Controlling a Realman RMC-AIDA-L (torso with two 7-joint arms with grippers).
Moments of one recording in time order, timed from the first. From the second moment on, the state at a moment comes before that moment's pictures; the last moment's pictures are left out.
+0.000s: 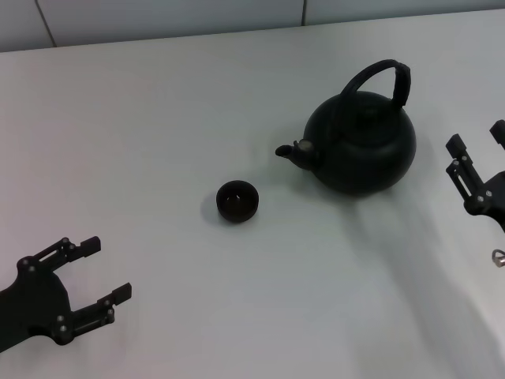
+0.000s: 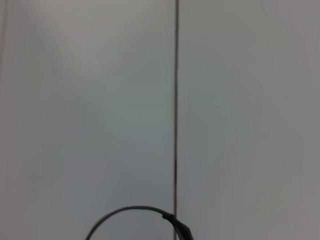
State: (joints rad) left arm -0.30 -2.06 0.40 0.41 2.12 1.66 -0.71; right arm 0.19 2.09 -0.09 0.16 -1.56 -1.60 0.09
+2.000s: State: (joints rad) left arm -0.32 -2.07 0.40 0.36 2.07 1.66 -0.71; right arm 0.49 2.08 -0.16 -0.01 -1.56 -1.22 0.31
